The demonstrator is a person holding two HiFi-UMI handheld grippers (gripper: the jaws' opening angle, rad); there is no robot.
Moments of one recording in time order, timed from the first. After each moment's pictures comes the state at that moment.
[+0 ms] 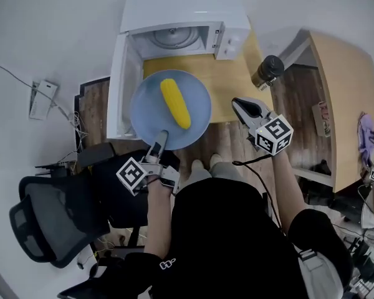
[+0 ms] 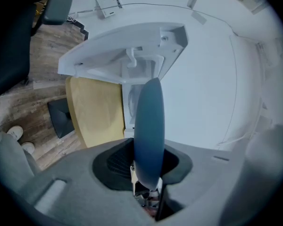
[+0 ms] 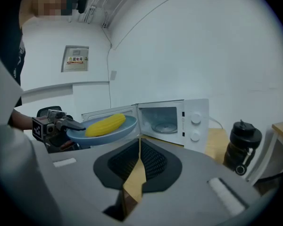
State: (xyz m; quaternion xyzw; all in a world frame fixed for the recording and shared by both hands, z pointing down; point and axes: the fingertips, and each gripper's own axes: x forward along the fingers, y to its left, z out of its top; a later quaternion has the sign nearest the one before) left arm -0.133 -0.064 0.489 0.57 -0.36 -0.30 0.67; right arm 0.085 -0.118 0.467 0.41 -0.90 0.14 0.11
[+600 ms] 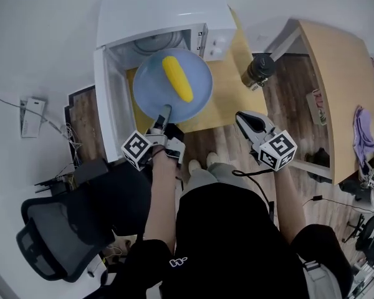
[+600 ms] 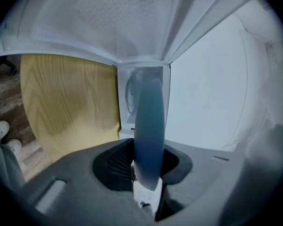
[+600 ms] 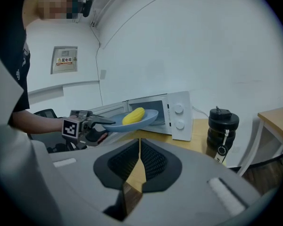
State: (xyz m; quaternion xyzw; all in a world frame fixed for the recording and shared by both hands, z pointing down) left arm -0.060 -0.179 0.523 0.57 -0.35 -0.28 0.69; right arm 0.132 -0.099 0.484 0.46 -0.86 0.19 0.11
